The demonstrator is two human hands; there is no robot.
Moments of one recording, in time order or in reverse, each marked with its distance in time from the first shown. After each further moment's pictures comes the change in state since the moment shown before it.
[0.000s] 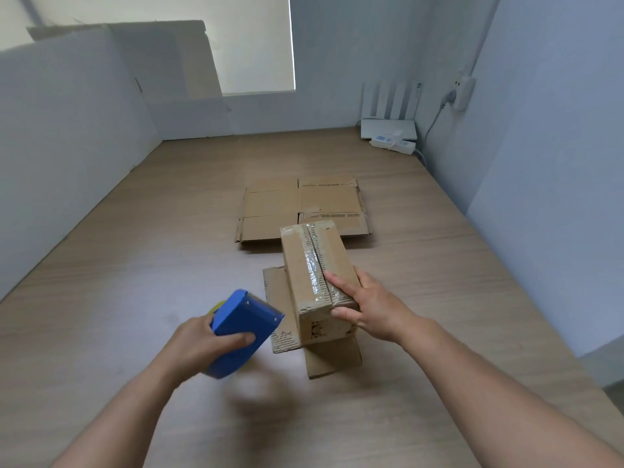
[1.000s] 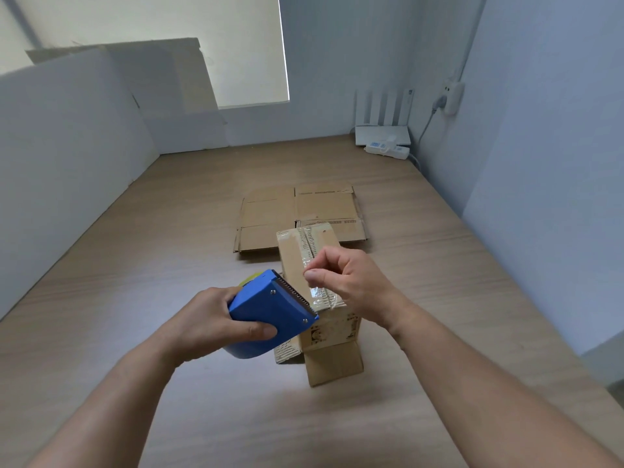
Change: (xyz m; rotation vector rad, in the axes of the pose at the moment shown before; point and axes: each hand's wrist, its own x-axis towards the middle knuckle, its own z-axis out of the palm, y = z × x) left_hand -0.023 0.084 -0.023 0.048 -0.226 0.309; right_hand -0.023 -0.089 -0.059 0.700 0.212 -0.242
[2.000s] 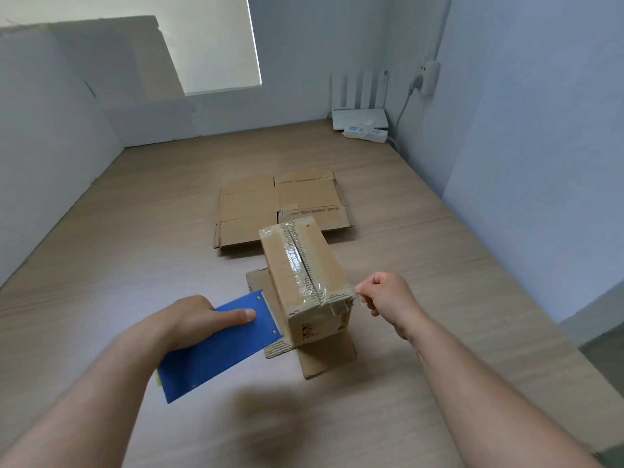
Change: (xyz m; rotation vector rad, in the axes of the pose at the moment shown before) left_hand 0.042 -0.034 -0.011 0.438 -0.044 -0.519; right_hand -0.023 0.104 -0.019 -0.002 0.437 0.636
